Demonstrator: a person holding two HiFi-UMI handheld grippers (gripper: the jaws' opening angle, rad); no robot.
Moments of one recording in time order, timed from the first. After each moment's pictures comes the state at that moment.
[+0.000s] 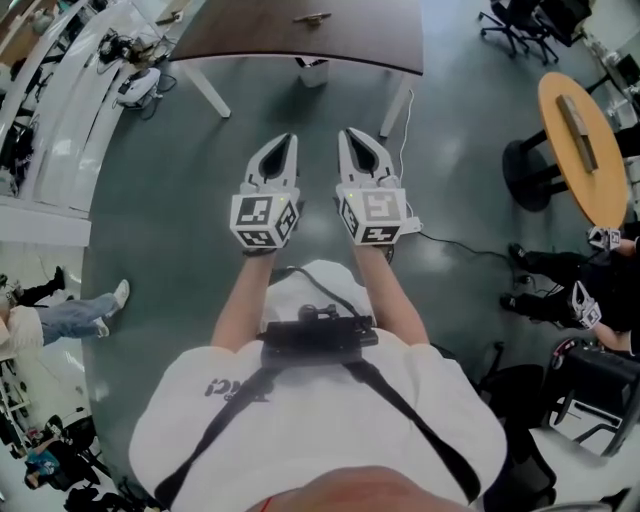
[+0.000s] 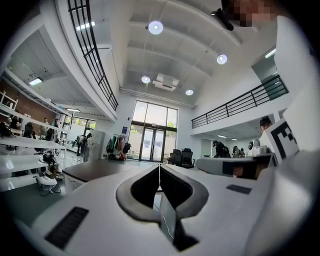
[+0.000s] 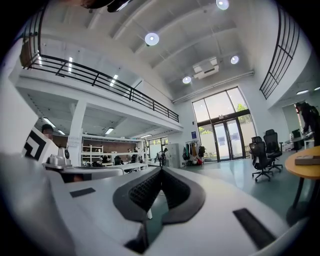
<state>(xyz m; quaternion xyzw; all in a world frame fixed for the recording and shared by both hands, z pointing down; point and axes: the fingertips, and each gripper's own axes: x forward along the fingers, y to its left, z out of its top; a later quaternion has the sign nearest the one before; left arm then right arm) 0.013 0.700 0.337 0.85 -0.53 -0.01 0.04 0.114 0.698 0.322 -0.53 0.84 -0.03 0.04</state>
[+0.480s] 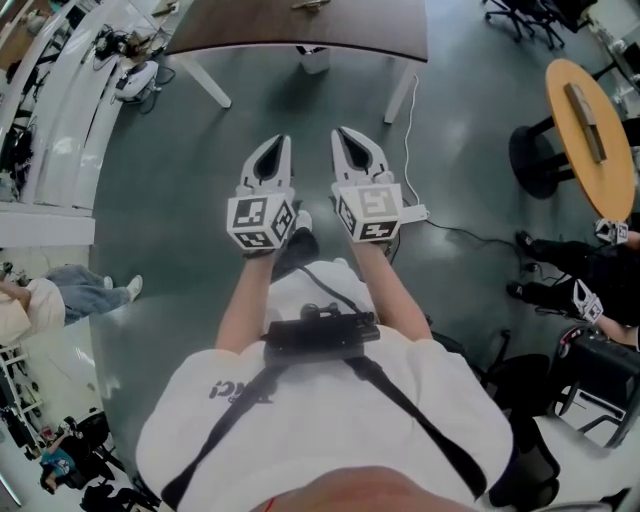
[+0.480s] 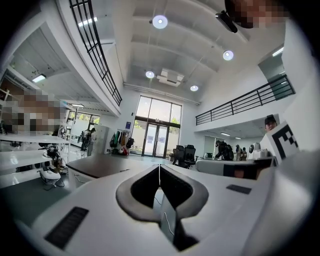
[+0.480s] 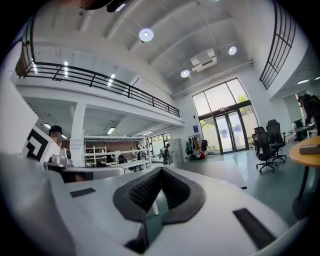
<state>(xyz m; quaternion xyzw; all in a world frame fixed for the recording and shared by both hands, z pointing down) -0.013 0.678 0.362 0.84 -0.54 0.00 0.07 0.088 0.675 0.350 -0.52 0.85 -0.07 0.03</state>
